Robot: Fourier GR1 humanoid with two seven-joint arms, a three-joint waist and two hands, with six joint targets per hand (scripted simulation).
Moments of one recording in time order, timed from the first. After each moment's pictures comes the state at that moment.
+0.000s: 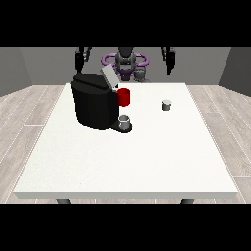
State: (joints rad) left arm -0.02 0.13 -0.04 -1.59 0.02 -0.06 0.00; right arm -0.01 -0.10 -0.02 -1.58 -0.01 0.03 -0.01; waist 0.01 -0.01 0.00
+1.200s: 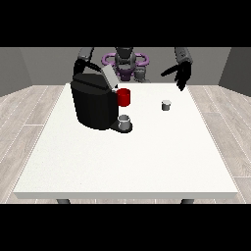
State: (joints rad) left arm -0.23 0.48 0.08 -1.31 -0.22 -0.25 -0.15; right arm -0.10 -0.03 0.03 -1.55 0.17 -0.14 -0.02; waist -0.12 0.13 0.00
